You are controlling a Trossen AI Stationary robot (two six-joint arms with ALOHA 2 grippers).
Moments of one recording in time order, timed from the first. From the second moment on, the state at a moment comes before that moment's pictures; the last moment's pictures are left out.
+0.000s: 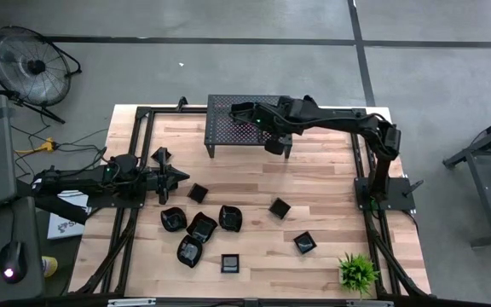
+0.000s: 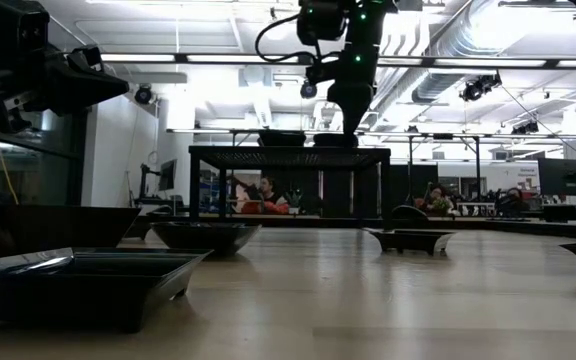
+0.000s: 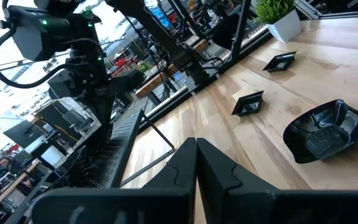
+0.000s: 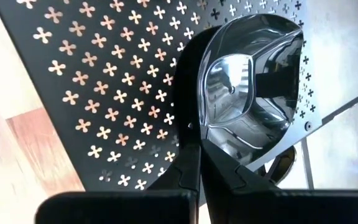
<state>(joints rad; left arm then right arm) 0.06 0.02 0.02 0.01 0.06 0.65 -0.32 1.86 1.70 -1.11 0.43 -0.08</state>
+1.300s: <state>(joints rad) 0.06 0.02 0.02 0.01 0.06 0.65 -0.25 1.80 1.70 -1.11 0.40 -0.04</state>
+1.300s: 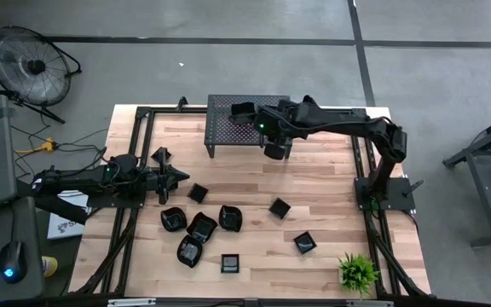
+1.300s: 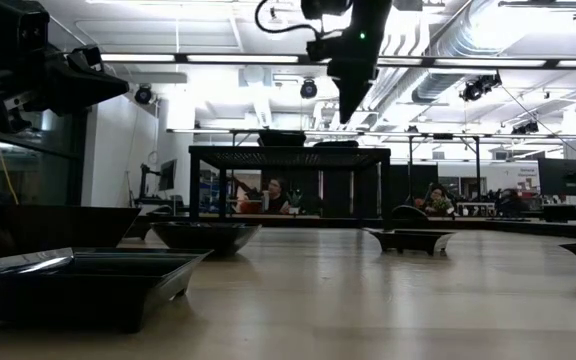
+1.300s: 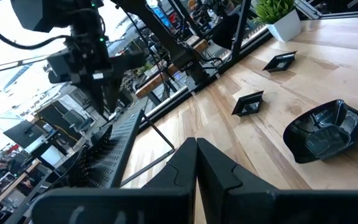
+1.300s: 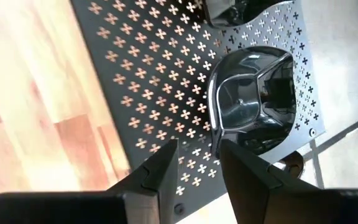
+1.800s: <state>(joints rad) 0.06 0.02 0.02 0.01 0.06 0.65 -0.14 1.78 1.70 -1.12 0.17 0.02</state>
